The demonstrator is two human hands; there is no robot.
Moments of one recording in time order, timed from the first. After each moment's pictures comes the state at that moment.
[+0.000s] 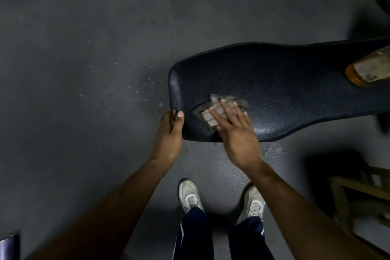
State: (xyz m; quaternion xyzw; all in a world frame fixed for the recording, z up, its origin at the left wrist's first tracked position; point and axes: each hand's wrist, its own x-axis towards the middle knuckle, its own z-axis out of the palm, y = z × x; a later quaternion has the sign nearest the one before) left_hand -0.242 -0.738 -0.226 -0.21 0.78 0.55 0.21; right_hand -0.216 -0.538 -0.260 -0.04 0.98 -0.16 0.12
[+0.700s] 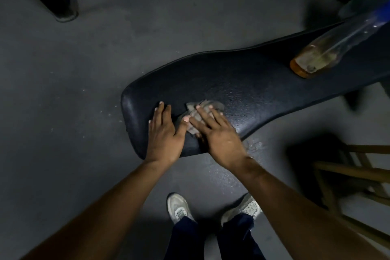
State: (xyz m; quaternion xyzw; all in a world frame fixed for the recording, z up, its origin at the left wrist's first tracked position) left_hand -0.282 -0.636 -0.229 0.00 0.92 0.31 0.22; right_hand -0.227 -0.462 -0.264 -0.07 0.98 -0.16 0.12
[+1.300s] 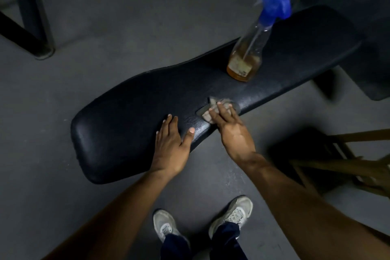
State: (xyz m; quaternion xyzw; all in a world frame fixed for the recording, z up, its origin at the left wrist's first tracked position) left_hand -0.240 -0.461 -0.209 0.07 0.92 0.27 0.27; right_hand -0.192 -0.272 -0.263 0.11 0.96 -0.23 0.11
